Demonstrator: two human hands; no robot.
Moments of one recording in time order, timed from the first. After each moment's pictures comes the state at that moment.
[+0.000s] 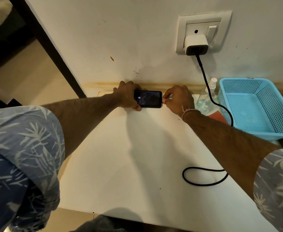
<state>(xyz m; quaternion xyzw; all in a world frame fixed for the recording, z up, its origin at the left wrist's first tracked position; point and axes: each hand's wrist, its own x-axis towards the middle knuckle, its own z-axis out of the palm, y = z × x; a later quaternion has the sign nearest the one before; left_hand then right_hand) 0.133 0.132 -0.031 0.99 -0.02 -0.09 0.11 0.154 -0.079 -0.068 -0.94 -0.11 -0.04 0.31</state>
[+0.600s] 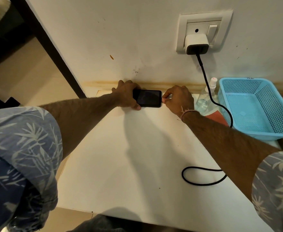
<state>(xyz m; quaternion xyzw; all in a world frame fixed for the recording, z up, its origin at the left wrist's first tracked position) 0.132 0.134 -0.035 0.99 0.00 -0.08 0.14 0.153 -0.078 -0.068 -0.94 -0.08 -0.04 0.32</state>
